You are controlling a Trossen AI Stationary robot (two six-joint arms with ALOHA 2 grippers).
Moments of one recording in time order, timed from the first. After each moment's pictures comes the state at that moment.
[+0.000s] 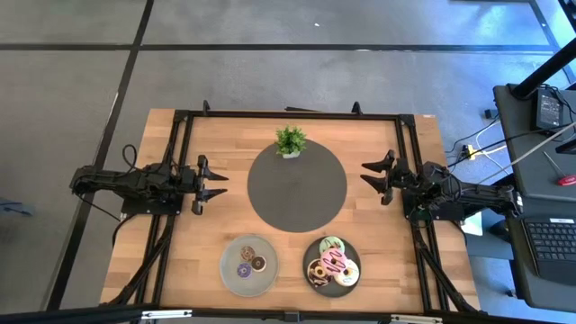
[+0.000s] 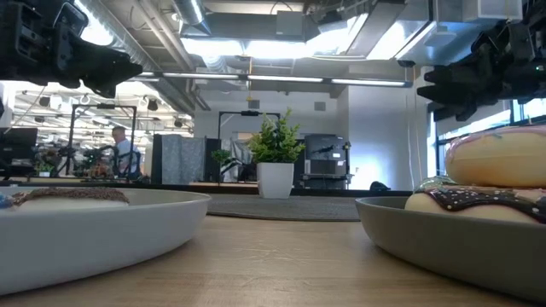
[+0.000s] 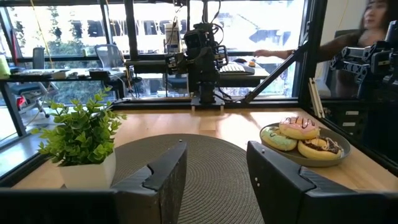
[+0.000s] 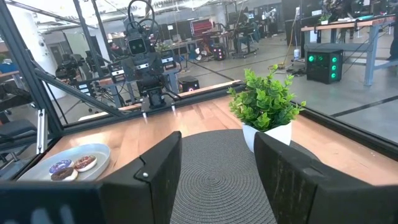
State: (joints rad) left arm -0.06 0.01 0.01 0.03 -0.11 0.01; right arm -0.12 0.01 0.01 0.04 0.10 0.18
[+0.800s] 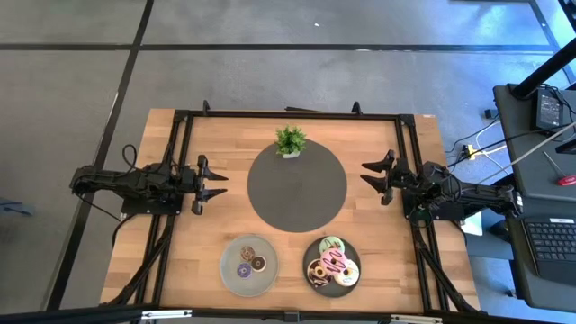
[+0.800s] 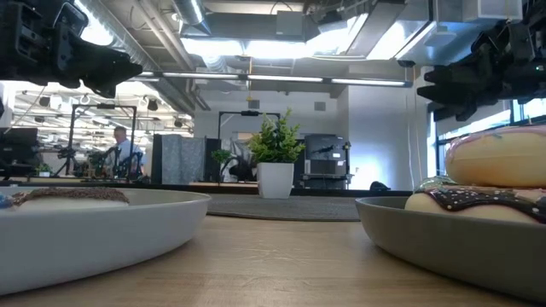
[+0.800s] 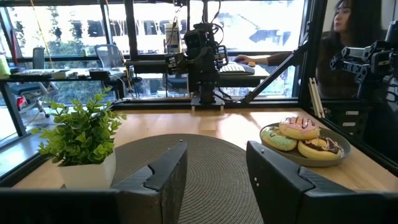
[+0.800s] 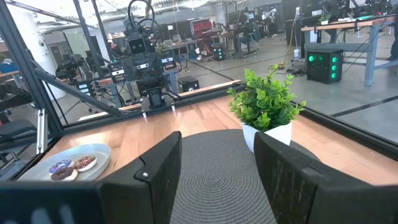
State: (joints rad) left arm -0.06 0.01 0.01 0.03 -0.11 0.01; right arm -0.12 0.01 0.01 0.04 0.10 0.18
